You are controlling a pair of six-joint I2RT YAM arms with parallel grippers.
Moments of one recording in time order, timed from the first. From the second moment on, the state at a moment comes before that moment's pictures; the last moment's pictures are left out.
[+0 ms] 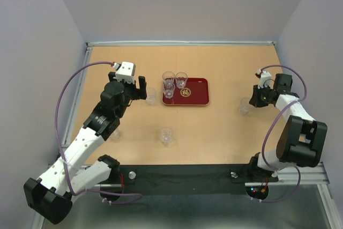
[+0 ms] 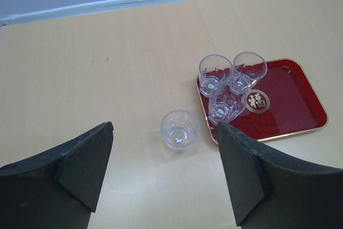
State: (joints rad) left arm -0.51 0.85 0.80 -0.15 -0.28 -0.09; right arm -0.30 1.43 0.85 -0.39 -0.47 -0.38
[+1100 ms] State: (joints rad) left arm -0.51 0.82 0.79 -0.14 -0.31 -0.09; right arm 0.14 1.72 1.33 -0.39 -0.52 -0.27
